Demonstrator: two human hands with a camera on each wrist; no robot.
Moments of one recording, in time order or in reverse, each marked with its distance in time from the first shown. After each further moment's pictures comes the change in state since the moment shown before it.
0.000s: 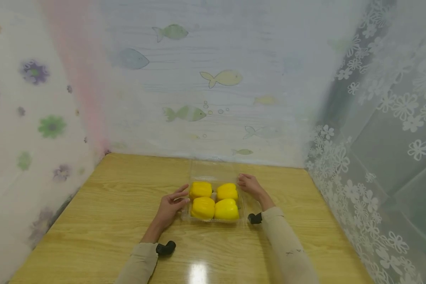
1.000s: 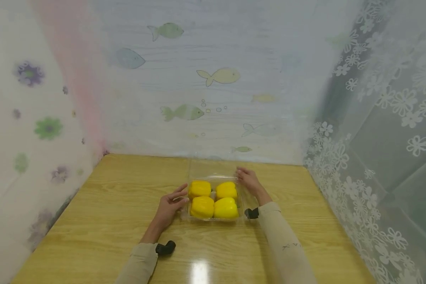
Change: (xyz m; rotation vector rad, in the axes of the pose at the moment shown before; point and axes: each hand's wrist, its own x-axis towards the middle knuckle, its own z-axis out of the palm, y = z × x) left_hand 0.002 -0.001 0.001 0.013 0.023 -0.002; right_hand 0.008 -0.012 0.007 0.091 0.081 -0.080
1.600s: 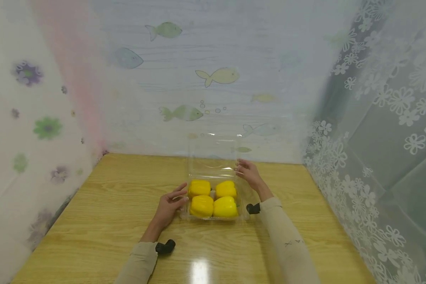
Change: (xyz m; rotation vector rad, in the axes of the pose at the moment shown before) left_hand -0.001 0.000 0.000 0.013 -0.001 -0.011; right_hand 0.004 -0.018 -0.005 0.055 -0.015 -0.086
